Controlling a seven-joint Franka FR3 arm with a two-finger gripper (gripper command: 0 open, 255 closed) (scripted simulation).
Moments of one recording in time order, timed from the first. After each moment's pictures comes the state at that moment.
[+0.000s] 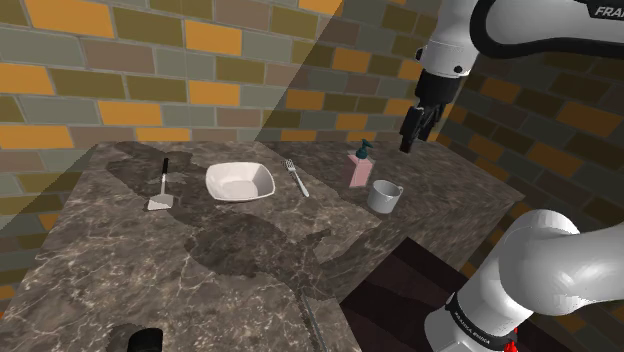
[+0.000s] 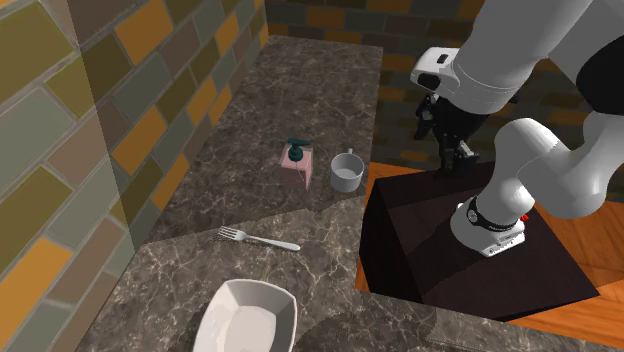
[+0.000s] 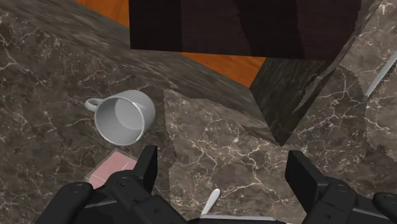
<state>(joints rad) 0.01 -0.81 0.04 -2.42 -0.09 1.60 0.02</state>
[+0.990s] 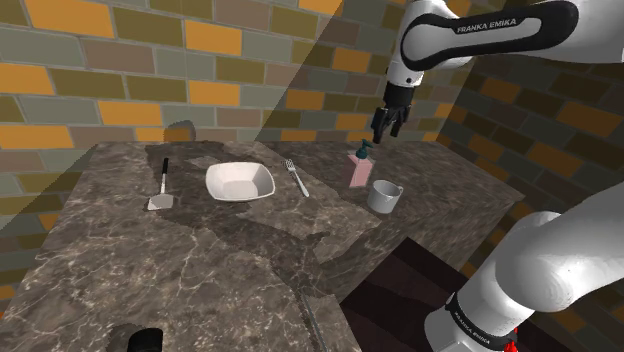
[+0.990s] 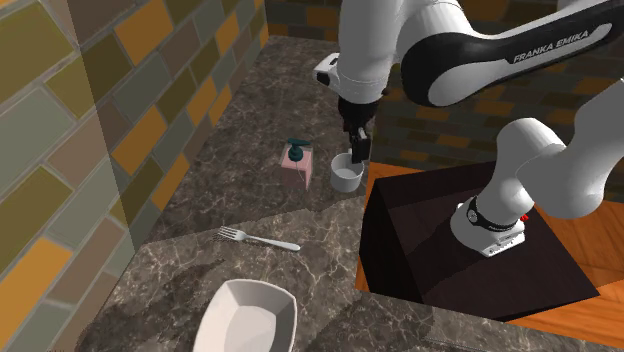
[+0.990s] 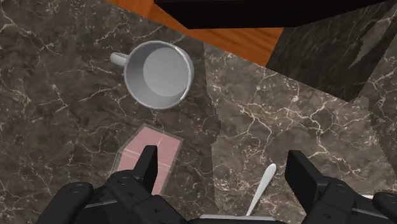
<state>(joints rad) -0.07 -0.38 -0.14 -2.25 -0.13 1.85 -0.12</state>
